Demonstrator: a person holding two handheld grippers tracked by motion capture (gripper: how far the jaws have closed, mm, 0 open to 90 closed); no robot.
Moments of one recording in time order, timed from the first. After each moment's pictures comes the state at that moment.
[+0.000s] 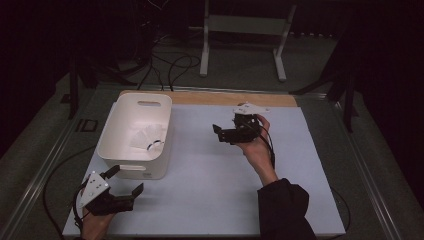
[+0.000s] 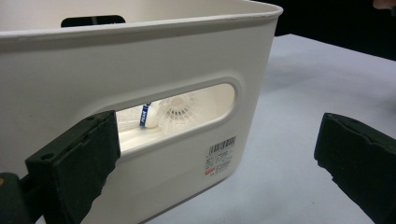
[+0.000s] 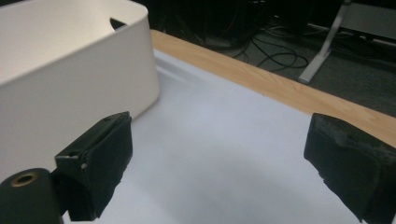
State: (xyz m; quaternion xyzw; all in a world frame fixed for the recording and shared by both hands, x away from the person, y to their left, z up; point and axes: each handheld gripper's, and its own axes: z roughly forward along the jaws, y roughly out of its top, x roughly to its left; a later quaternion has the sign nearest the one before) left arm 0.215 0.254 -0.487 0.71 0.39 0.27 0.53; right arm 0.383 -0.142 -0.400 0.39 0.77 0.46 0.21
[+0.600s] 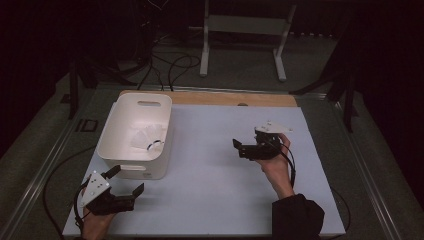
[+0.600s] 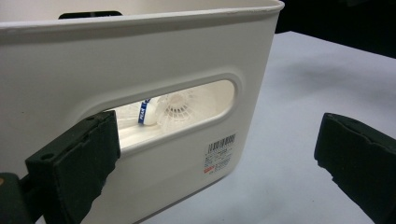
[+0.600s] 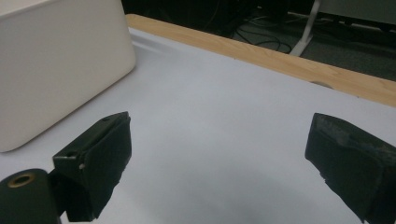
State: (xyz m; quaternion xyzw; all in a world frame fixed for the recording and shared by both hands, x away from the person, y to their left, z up) left arm 0.216 0.253 -0.488 0.71 0.39 0.26 0.52; right arm 0.348 -0.198 -0.429 0.42 0.75 0.45 0.22
